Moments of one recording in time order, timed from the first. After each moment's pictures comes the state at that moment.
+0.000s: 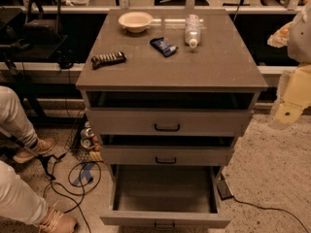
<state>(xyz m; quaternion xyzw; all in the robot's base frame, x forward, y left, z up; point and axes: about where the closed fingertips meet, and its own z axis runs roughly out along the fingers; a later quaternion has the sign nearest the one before) 0.438 -0.216 0.977 -0.60 0.78 -0.04 0.16</state>
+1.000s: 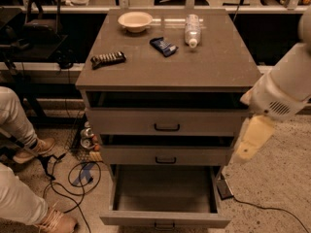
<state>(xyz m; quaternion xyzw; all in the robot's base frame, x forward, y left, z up) 0.443 -0.202 0.845 -0.55 0.82 0.08 0.12</state>
